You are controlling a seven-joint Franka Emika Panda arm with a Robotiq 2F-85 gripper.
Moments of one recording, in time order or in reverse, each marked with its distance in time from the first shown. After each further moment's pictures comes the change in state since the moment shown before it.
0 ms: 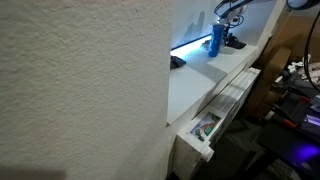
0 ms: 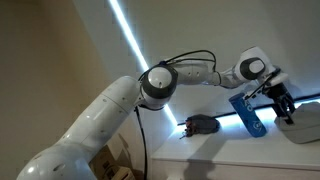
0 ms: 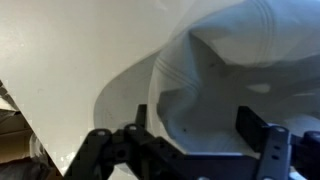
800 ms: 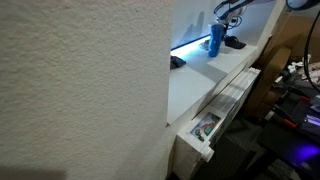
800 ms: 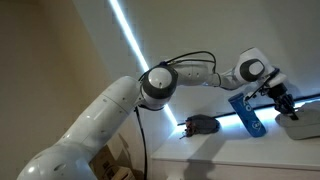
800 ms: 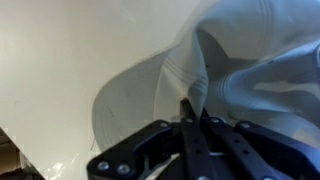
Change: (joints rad) arm 0.008 0.002 0.000 -0.014 0.001 0.092 0.077
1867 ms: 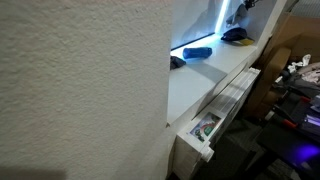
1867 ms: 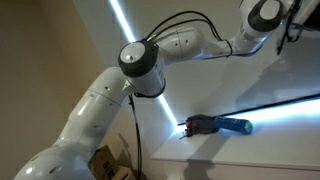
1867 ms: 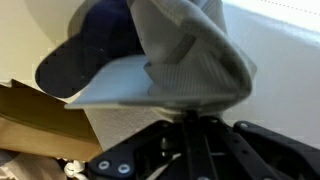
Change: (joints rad) arm -0.059 -0.182 -0.312 -0.061 0.006 0.342 0.211
